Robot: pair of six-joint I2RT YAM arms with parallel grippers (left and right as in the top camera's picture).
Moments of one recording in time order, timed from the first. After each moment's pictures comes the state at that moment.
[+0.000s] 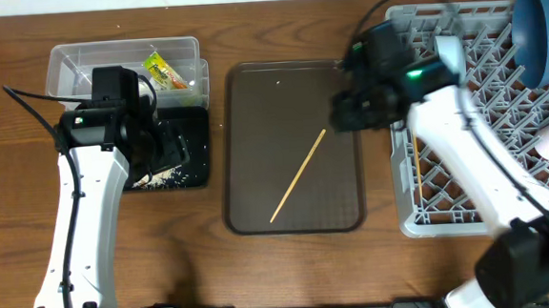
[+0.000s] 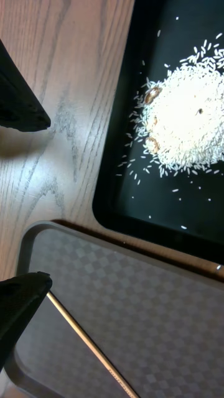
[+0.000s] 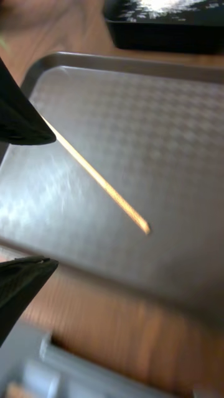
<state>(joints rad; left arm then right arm) 0.02 1.46 1.32 -1.20 0.11 -0.27 0.42 1.74 1.50 -0.98 -0.18 0.28</state>
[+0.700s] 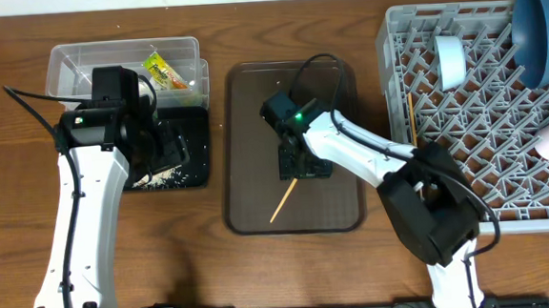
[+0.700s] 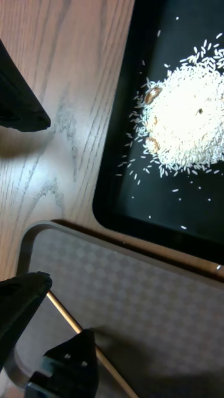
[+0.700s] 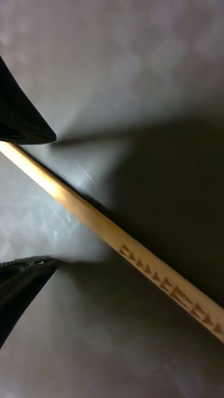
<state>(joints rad) 0.02 1.46 1.32 -1.20 0.11 -0.27 0.68 2.11 1.49 -0.93 -0.03 0.72</state>
